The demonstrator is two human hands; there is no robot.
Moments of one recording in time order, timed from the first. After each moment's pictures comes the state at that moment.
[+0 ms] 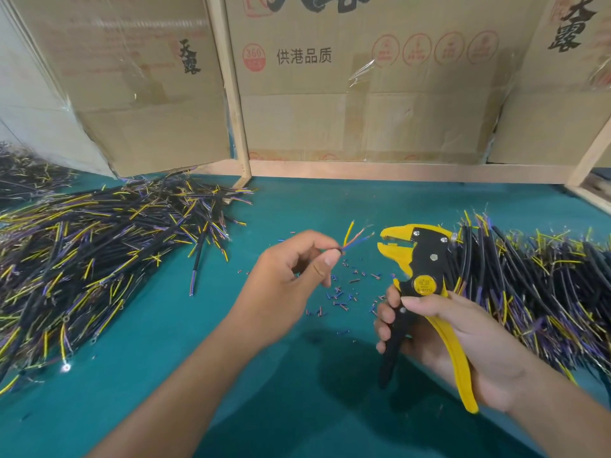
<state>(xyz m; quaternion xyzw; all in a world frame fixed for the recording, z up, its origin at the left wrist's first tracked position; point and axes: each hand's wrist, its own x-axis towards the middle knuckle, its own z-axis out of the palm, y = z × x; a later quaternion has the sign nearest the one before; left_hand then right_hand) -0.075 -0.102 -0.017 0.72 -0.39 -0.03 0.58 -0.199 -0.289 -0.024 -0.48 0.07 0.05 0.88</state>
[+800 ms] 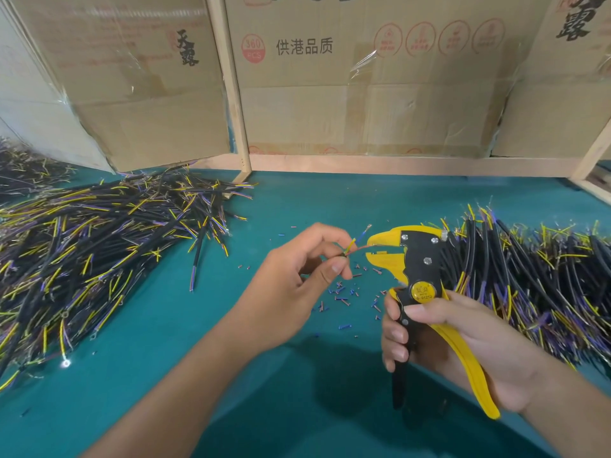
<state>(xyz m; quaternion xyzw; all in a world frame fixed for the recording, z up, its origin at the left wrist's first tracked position) -0.079 -0.100 -0.016 0.70 -0.45 -0.04 0.55 -0.203 -0.293 -0.025 -0.51 0.02 0.11 0.85</state>
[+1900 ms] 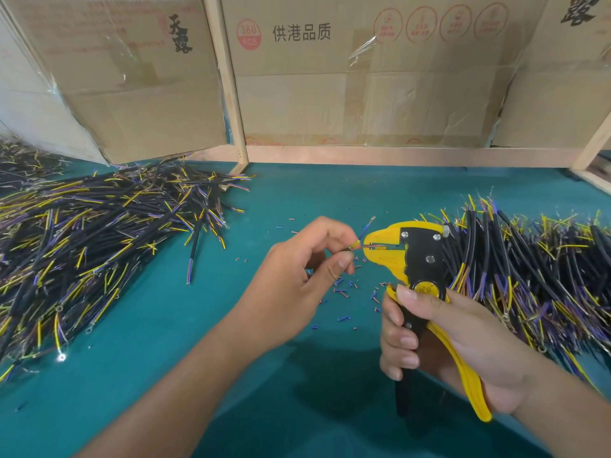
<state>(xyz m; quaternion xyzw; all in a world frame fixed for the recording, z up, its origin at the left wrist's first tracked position) -0.086 -0.104 -0.015 0.70 -0.45 -0.02 0.55 -0.205 -0.282 -0.029 -0.52 0.01 0.11 0.85</state>
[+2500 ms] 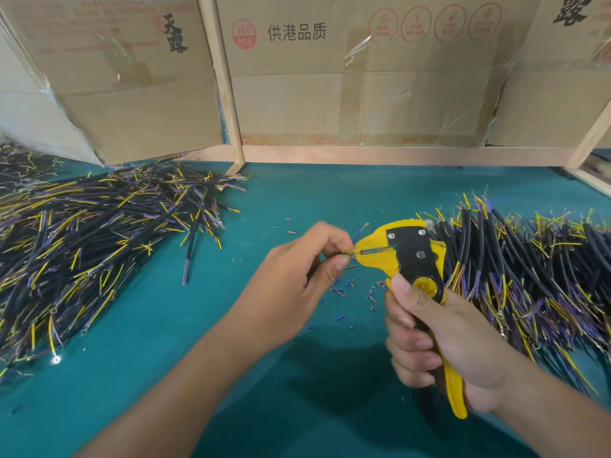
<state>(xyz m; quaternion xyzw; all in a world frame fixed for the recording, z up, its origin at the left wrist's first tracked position) -0.089 -0.104 -0.017 0.75 -0.47 0.05 0.46 -0.208 -0.274 -0.027 -0.55 0.07 0.08 0.83</state>
